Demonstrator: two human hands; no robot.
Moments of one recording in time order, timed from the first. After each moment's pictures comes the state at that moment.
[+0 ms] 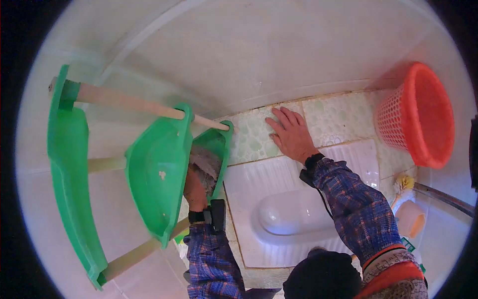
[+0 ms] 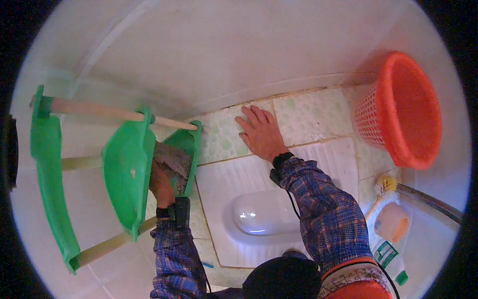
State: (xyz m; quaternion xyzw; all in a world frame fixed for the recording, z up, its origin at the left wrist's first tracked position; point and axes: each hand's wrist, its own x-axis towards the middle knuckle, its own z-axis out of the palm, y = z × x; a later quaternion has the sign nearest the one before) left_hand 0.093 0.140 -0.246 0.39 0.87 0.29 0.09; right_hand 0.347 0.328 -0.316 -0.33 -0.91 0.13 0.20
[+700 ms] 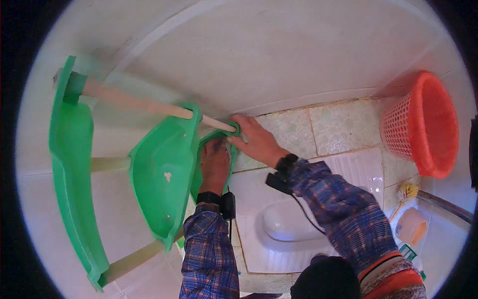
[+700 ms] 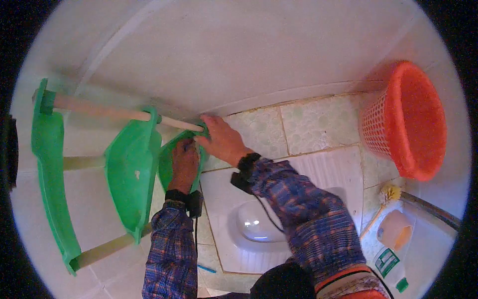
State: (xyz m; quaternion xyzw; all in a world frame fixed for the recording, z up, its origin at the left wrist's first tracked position) left_hand 0.092 0.191 -0.298 0.57 0.82 0.04 0.04; right_hand 0.240 0.310 -0.281 -0.36 -0.76 0.47 0.28
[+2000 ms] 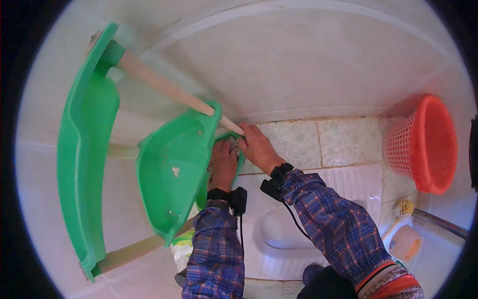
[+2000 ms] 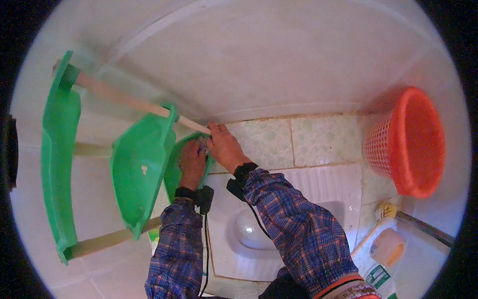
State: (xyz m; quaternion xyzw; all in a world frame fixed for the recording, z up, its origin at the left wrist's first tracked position) left_hand 0.098 0.205 -0.295 0.50 0.82 0.27 0.10; right_hand 0.211 0.306 -0.301 -0.35 -0.77 0.47 0.26
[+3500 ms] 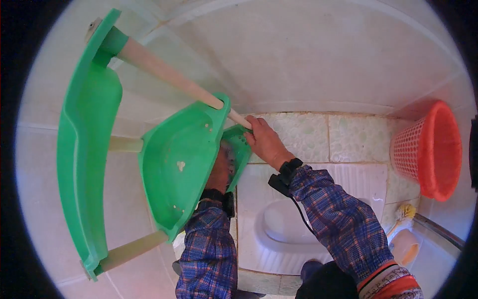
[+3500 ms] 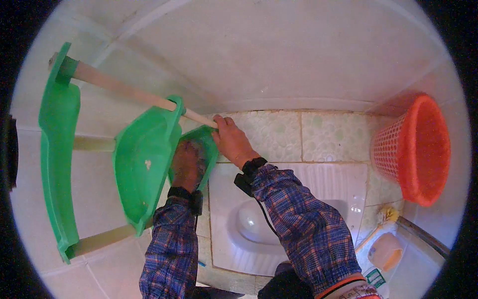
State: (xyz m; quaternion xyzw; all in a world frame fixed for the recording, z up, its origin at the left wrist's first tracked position) left_hand 0.076 0.166 -0.299 0.42 0.90 0.10 0.09; right_hand 0.217 0.297 -0.302 -0.32 -0.80 0.45 0.24
